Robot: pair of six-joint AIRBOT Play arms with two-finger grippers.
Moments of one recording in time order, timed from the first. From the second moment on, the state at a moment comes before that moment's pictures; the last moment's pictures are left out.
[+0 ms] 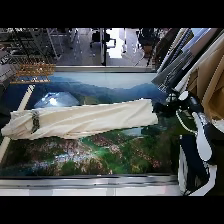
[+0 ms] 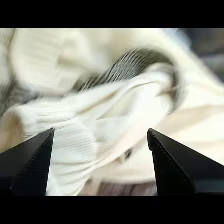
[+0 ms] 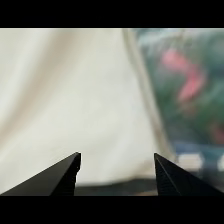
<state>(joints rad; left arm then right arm) 0.87 -1.89 1.73 0.82 -1.40 -1.17 -0.21 -1.82 1.63 -1.13 1.22 1.51</state>
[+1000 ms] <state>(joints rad) 0.88 -1.69 1.73 0.99 -1.61 -1.11 -0.22 -1.72 1.18 -0.74 1.11 1.34</state>
